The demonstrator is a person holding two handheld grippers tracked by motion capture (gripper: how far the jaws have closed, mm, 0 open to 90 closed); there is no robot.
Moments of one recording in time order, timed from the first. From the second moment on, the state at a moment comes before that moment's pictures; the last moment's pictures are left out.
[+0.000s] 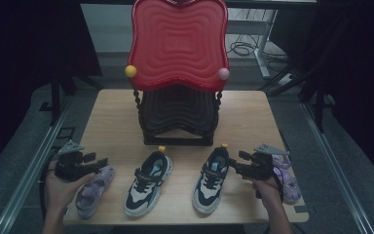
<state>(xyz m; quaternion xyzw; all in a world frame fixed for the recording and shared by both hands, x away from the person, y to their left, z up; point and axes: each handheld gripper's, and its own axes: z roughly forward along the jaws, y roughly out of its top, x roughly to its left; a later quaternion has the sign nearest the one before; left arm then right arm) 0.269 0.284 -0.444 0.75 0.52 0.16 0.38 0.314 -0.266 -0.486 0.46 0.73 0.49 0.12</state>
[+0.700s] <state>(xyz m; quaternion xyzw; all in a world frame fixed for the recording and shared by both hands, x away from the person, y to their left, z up) 0.257 0.268 -0.439 0.75 0.50 0.16 0.39 0.309 -0.268 -0.479 0.45 0.74 0.48 0.14</state>
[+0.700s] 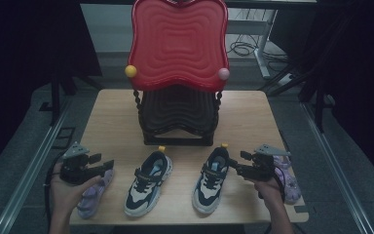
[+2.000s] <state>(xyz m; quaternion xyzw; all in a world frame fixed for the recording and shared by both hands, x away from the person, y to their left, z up) 0.250 0.234 -0.438 0.80 0.45 0.14 0.36 0.260 -0.367 -0.469 0.46 0.75 0.42 0.21</state>
